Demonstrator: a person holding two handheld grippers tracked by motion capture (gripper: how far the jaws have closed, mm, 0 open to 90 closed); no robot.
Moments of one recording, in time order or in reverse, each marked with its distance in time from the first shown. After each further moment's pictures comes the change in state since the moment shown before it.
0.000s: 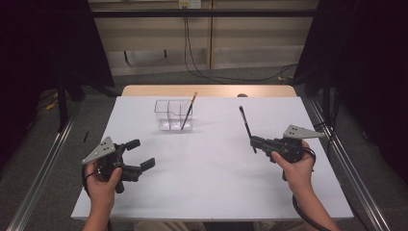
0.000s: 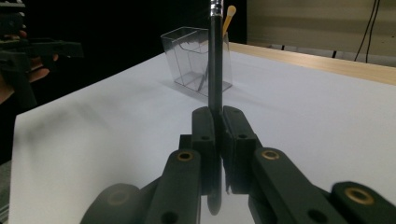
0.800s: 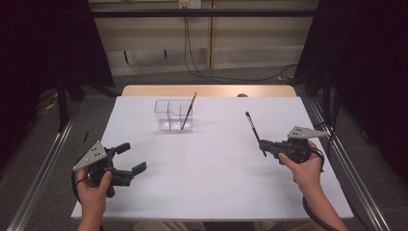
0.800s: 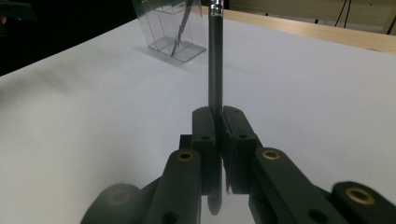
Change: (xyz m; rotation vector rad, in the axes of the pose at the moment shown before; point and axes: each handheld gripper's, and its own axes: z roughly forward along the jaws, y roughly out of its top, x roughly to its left) left arm 0.004 -0.008 -0.027 0.015 0.065 0.044; right arm -0.016 -0.007 -0.014 0.132 -0.075 -0.007
